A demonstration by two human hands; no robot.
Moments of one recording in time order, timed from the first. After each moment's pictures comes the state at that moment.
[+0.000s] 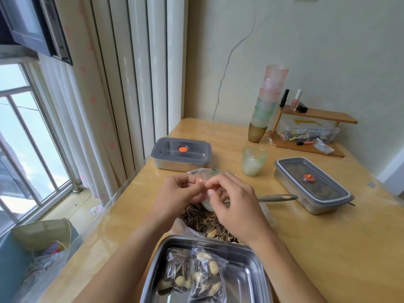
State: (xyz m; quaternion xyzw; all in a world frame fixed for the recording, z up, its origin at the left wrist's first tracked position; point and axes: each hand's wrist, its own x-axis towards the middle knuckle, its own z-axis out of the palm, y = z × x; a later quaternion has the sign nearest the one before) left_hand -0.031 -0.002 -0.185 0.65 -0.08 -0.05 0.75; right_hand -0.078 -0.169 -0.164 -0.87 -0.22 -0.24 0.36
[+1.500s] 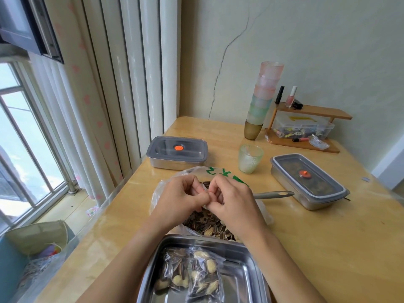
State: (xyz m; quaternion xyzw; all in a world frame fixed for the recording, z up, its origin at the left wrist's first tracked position) left_hand -0.043 -0.009 -0.178 0.77 -0.15 -0.01 0.62; right_hand -0.070 -0.174 -0.177 -0.91 -0.18 -0.25 0.29
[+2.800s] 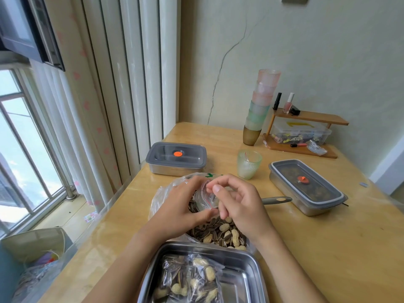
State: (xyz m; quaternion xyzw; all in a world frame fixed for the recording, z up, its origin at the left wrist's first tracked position) left_hand -0.034 -0.002 -0.186 0.82 -0.35 0.10 0.45; right_hand -0.078 -0.183 -0.159 -0.76 -0.15 -0.12 0.62
